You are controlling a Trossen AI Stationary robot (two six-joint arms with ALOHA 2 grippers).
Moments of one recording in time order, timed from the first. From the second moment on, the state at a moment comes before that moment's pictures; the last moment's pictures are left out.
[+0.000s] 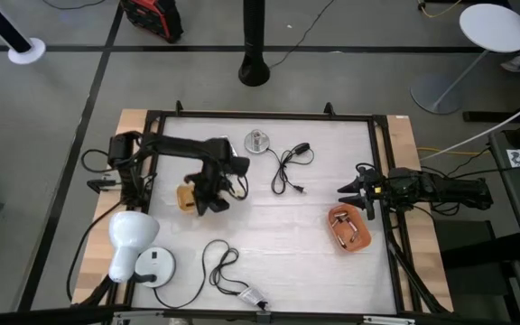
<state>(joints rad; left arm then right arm) 0.13 1.82 1.34 -1.49 0.61 -0.38 0.03 0.00 0.16 -0.47 -0.04 0.39</state>
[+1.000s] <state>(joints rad) 0.28 1.72 1.34 -1.33 0.33 -0.19 0.03 0.00 0.16 -0.47 -0.04 0.39</state>
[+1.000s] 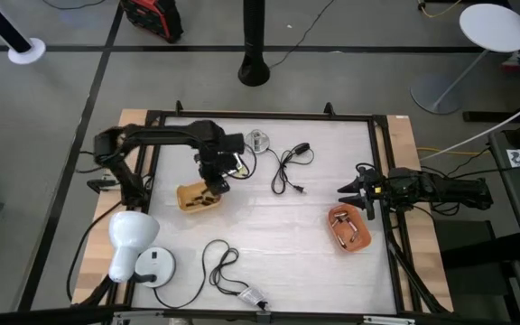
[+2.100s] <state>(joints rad) -0.05 0.74 0.40 0.21 -0.07 -0.07 0.03 0.00 0.16 -0.47 -0.04 0.39</state>
